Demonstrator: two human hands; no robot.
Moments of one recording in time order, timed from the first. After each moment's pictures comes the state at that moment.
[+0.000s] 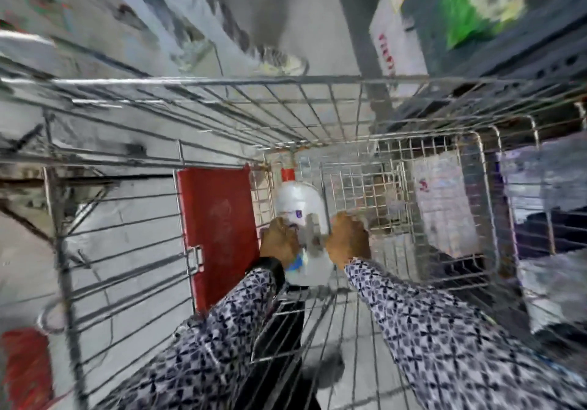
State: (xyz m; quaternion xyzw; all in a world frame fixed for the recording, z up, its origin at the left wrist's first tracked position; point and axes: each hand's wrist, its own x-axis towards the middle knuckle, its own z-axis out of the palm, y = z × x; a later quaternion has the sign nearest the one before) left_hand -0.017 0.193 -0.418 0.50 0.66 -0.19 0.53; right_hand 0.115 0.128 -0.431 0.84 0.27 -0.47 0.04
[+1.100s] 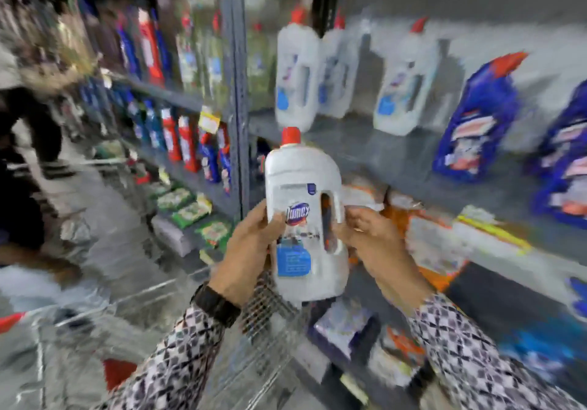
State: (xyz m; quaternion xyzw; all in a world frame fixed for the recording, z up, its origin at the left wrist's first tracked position) left_hand 0.031 -0.037 0.140 0.64 0.08 0.18 0.74; right_hand 0.137 -0.215 0.145 0.72 0.23 -0.10 -0.65
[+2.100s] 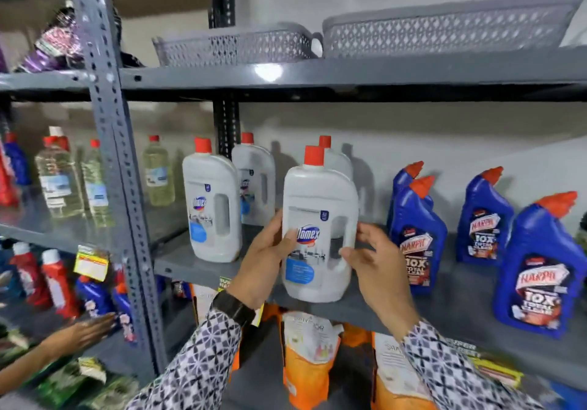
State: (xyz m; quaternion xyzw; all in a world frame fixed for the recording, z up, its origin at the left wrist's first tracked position) left_hand 0.295 -0.016 0.272 0.66 -0.16 0.11 0.72; right_hand 0.296 -0.216 0.263 0.75 0.13 0.23 -0.61
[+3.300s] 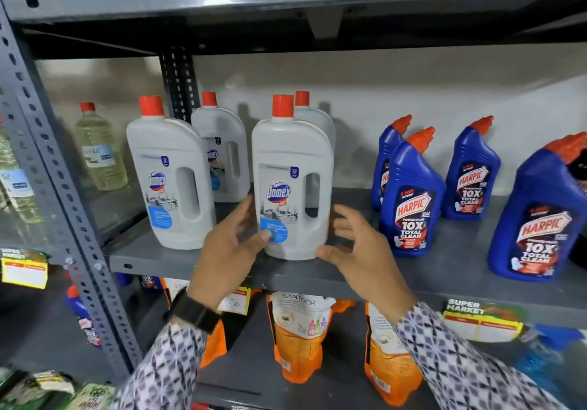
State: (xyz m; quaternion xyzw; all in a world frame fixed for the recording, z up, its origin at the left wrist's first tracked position) left_hand 0.327 0.031 0.235 0.81 -0.14 0.18 0.54; right_hand 0.306 -0.200 0.231 0.84 0.09 0.17 -0.50
